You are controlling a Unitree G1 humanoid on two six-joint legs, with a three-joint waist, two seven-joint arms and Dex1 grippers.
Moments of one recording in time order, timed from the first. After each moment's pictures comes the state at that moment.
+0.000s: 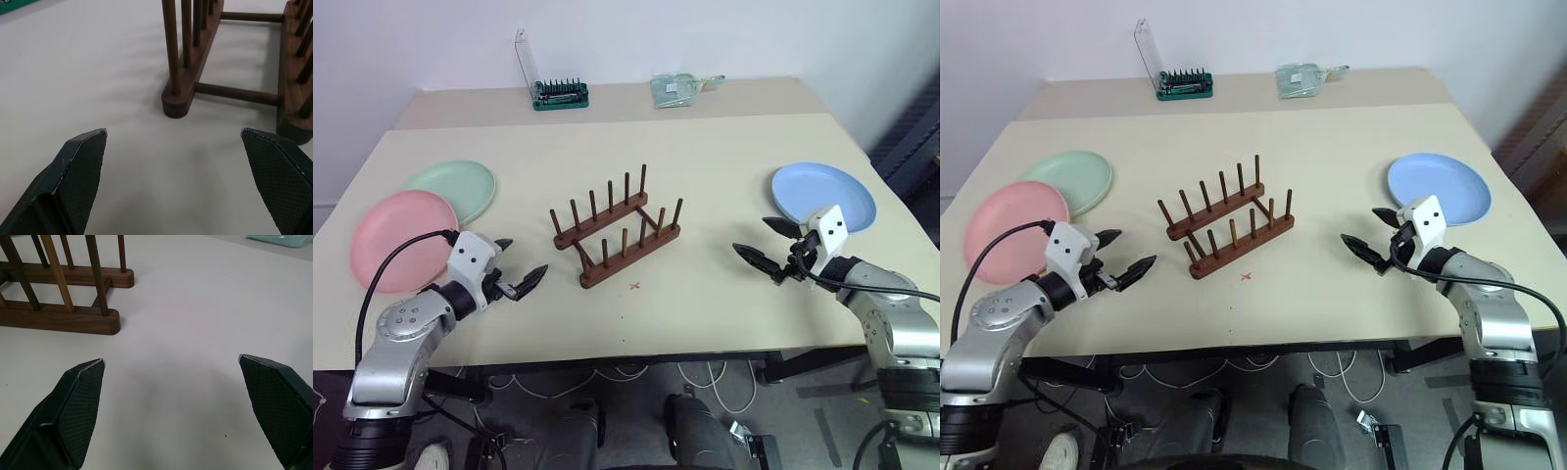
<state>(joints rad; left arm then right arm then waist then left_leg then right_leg) -0.03 0.60 0.19 -0.28 -0.31 0.41 -0.64 -0.25 -0.67 -0.21 0.06 0.37 0.28 0.84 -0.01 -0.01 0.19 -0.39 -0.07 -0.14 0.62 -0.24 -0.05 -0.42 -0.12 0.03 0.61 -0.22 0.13</state>
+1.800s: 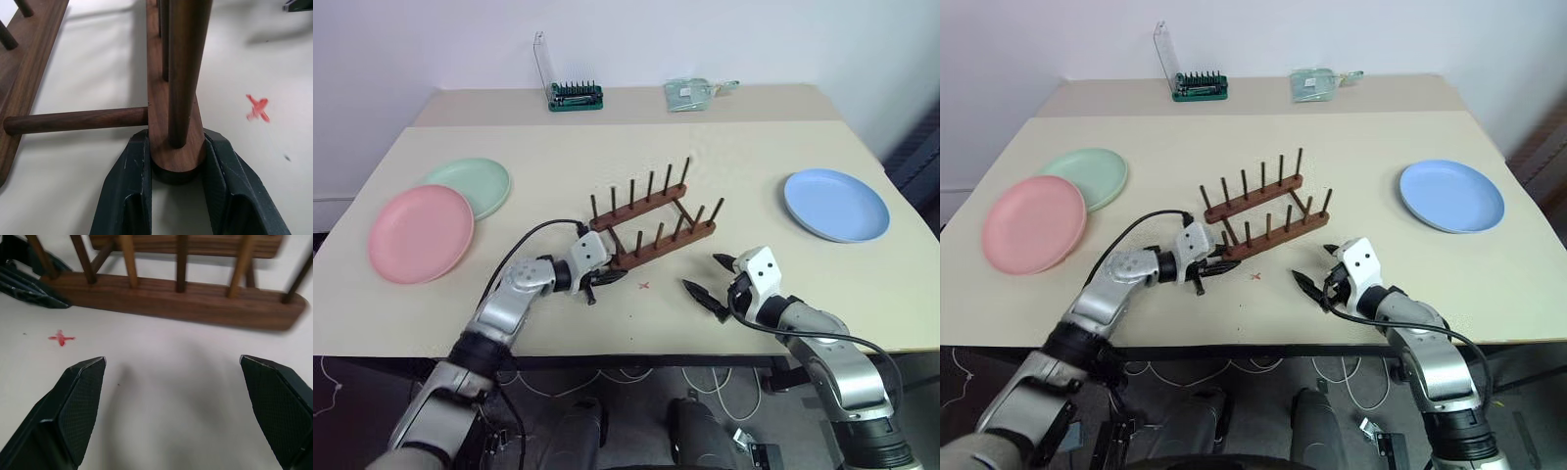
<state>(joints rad) -0.56 0.41 -0.31 0.35 -0.06 0.04 -0.92 -0.03 -0.47 -0.01 -0.27 0.27 0.39 0.56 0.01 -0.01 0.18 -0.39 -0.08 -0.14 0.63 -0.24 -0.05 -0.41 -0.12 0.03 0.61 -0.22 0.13</state>
